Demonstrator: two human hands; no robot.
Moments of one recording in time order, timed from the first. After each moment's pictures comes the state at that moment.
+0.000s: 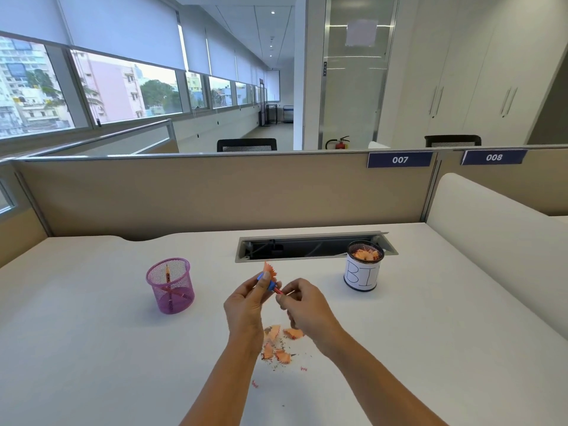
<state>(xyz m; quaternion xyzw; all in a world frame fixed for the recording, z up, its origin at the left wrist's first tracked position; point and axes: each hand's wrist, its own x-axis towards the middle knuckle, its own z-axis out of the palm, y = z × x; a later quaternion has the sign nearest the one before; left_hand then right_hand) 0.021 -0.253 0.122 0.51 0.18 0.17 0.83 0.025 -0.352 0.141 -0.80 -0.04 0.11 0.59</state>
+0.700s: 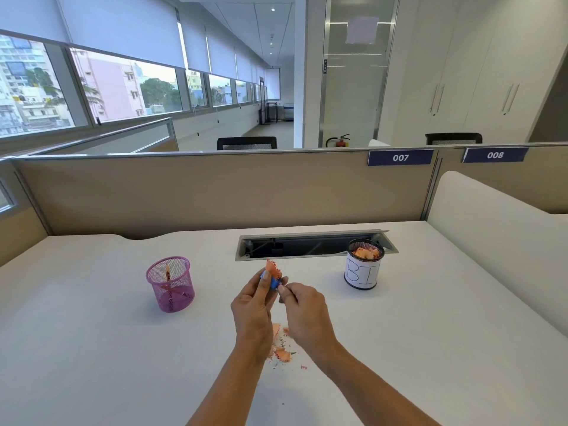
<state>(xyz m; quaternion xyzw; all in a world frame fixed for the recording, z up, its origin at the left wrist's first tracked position) 0.014 -0.264 0.120 0.48 0.12 0.18 0.85 0.014 -0.346 0.134 -0.87 -0.11 -0.08 0.47</state>
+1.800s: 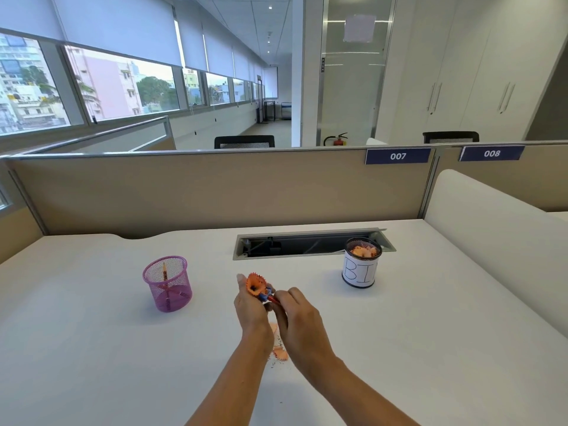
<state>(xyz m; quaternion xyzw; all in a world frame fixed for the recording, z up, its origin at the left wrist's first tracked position) 0.034 -0.272 0.113 0.47 0.27 0.18 0.82 0.014 -0.346 0.094 -0.89 -0.25 -0.22 0.32</state>
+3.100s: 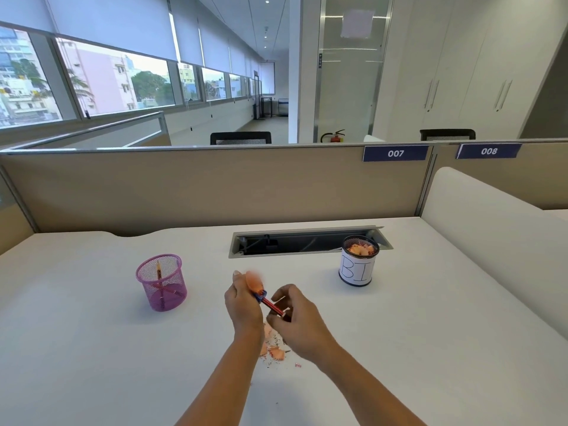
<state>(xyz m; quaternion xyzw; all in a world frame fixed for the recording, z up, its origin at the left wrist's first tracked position) 0.035 -0.269 0.114 0.56 0.24 0.26 0.74 0.012 -0.356 0.125 -0.83 -0.12 0.10 0.53</state>
